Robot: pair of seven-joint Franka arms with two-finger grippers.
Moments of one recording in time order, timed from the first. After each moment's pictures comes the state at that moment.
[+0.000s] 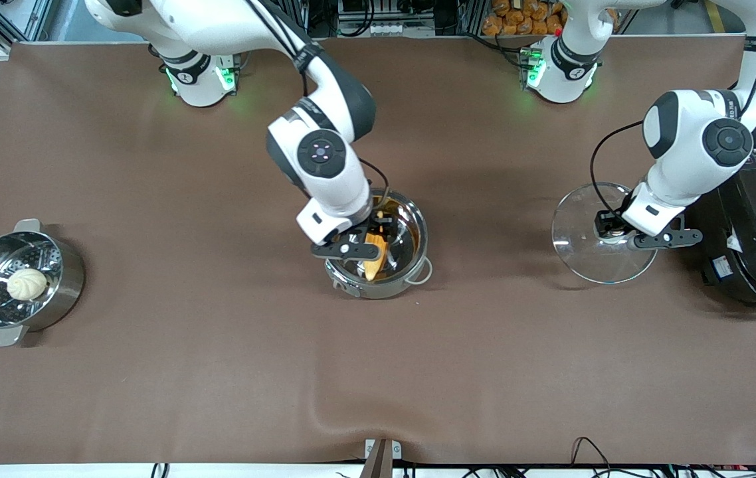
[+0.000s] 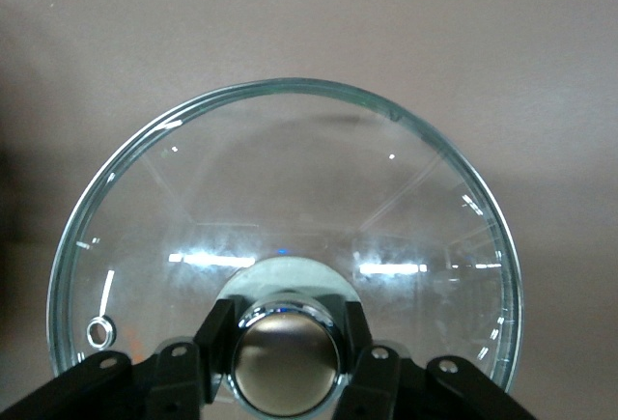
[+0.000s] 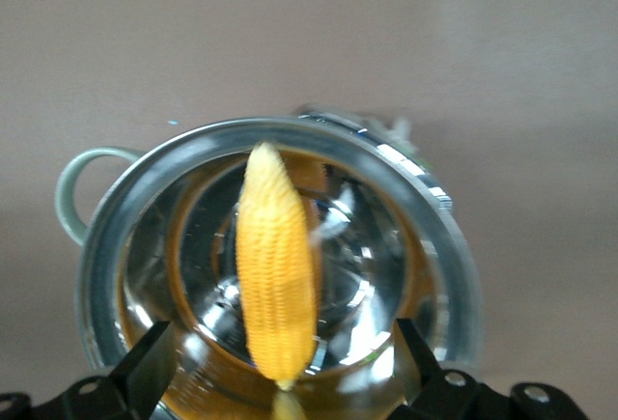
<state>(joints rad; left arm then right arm) -0.04 0.06 0.02 -2.31 0.04 2.40 -0.12 0.67 0.59 0.00 -1.36 0.11 1.98 0.72</state>
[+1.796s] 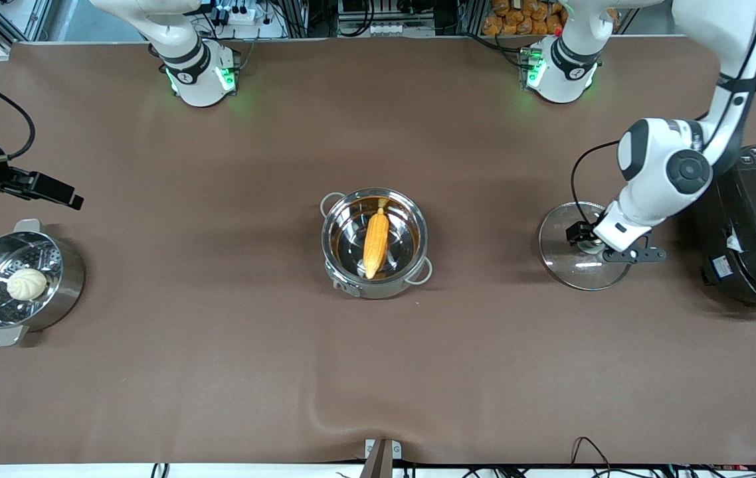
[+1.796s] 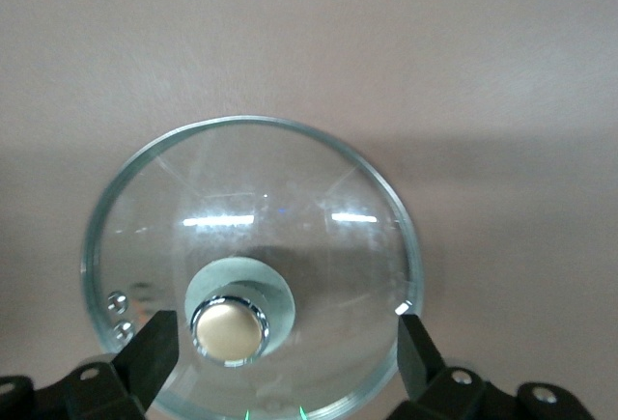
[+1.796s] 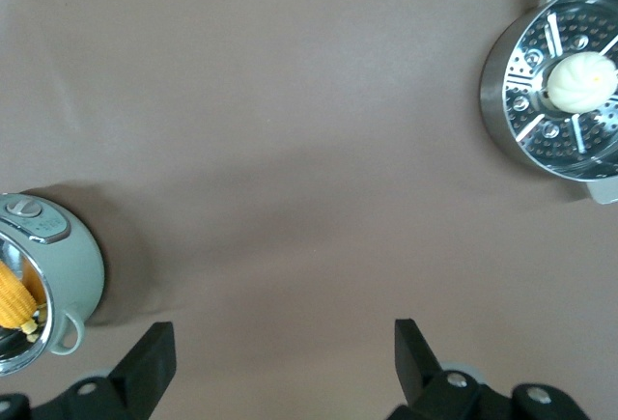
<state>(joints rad) -0.01 0.19 -0.10 -2.16 0.04 2.32 -0.12 0.00 0.11 -0.02 -1.47 0.06 1.51 0.20</state>
